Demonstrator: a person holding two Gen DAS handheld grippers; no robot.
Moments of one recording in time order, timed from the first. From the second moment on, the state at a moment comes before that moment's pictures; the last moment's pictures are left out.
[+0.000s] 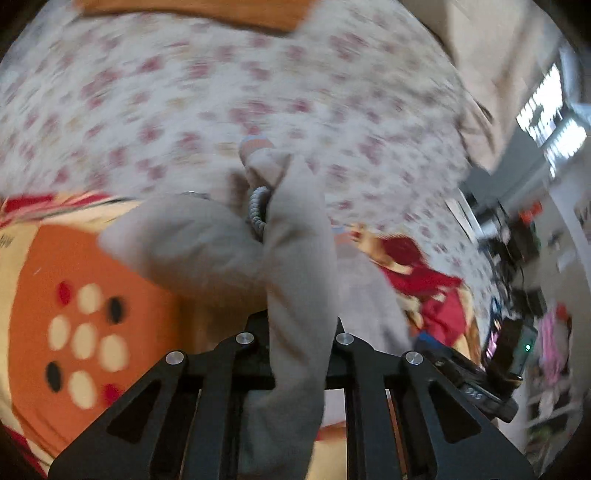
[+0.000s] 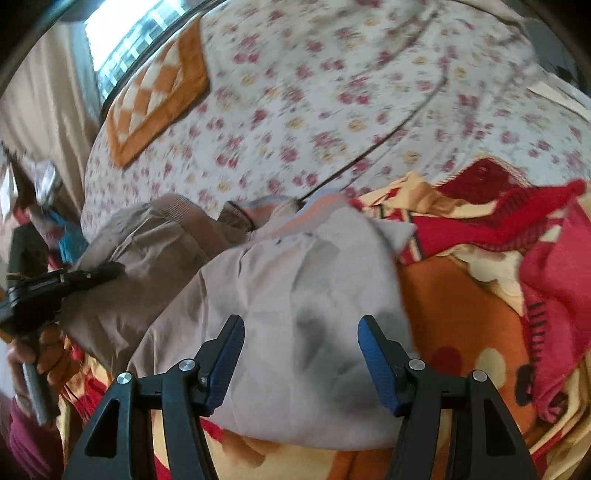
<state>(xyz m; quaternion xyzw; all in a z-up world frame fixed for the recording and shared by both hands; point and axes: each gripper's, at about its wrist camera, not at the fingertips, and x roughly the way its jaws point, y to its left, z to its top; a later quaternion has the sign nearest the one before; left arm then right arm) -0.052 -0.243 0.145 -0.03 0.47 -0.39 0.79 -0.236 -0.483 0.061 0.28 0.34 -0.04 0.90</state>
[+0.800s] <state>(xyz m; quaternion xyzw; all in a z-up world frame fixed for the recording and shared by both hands) -0.131 -0.340 0.113 0.03 0.51 -0.50 0.70 -0.278 -0.545 0.059 0.38 0.28 -0.07 0.88</state>
